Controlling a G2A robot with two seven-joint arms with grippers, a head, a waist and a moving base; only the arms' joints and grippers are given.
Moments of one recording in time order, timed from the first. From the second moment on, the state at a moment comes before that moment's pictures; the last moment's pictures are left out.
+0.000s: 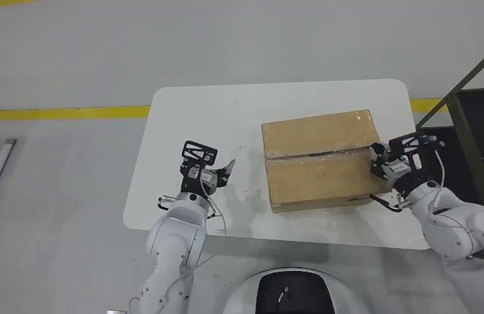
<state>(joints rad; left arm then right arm) 1.23 -1.41 -1.34 -1.96 1.70 -0.16 -0.61 -1.43 -1.08 1.58 -1.93 -0.92 -0.06 0.44</state>
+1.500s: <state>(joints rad) 1.23 -1.41 -1.34 -1.96 1.70 -0.16 -0.61 -1.20 -1.14 1.22 -1.82 -1.04 -0.13 0.34</state>
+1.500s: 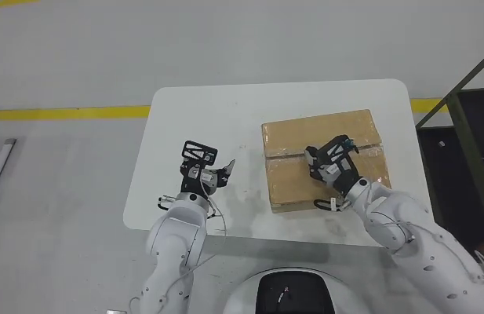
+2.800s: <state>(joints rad) 1.23 -1.41 -1.34 -1.96 1.70 -0.16 -0.61 -1.50 -1.10 1.77 -1.96 -0.96 -0.07 0.24</state>
